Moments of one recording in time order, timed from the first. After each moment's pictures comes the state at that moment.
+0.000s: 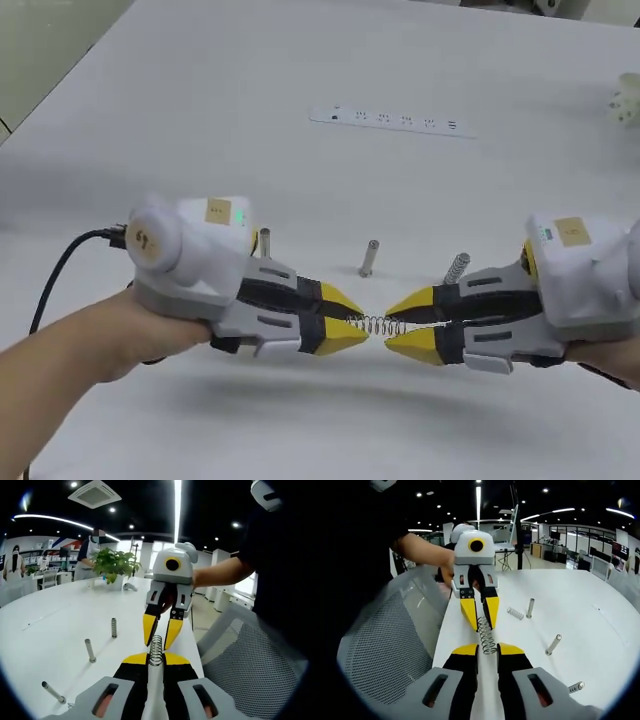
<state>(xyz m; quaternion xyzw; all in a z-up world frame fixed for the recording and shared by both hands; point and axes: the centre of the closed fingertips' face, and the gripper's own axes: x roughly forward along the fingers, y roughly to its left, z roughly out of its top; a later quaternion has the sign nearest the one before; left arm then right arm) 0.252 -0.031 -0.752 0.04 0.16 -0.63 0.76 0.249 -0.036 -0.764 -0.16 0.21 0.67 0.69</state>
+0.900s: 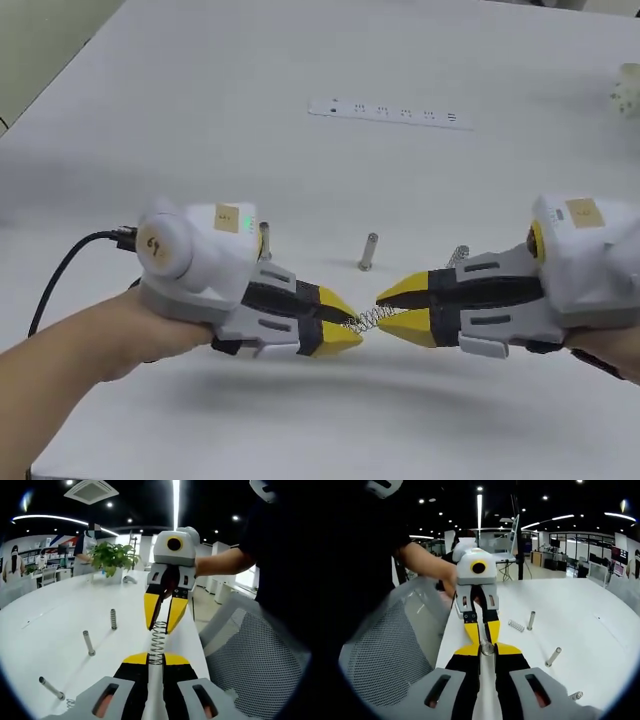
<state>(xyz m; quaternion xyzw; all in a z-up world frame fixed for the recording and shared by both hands) 0.251 -0.030 -0.772 0.07 0.18 -0.63 0.75 0.249 -0.021 -0.744 -0.14 0.17 0.68 0.70</state>
